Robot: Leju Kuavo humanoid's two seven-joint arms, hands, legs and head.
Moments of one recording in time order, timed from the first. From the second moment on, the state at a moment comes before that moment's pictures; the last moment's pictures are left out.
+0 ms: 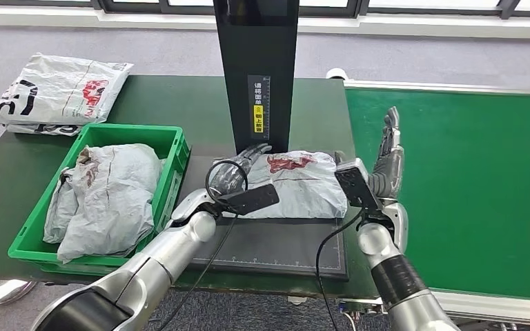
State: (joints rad) left arm -0.70 -0.21 -0.42 -0.52 -0.73 0.24 -0.27; right arm -0.46 0.13 0.32 -1.02 0.52 -0.69 -0.42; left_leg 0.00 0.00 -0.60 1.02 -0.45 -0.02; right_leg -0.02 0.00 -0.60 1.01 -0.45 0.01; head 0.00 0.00
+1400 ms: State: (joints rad) left arm -0.75 -0.20 -0.32 -0.66 -0.90 0.63 -0.22; right arm -0.15 0.14 0.25 -1.54 0.53 -0.64 -0.41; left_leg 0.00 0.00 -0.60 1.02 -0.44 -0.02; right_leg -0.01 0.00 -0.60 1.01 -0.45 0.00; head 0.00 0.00
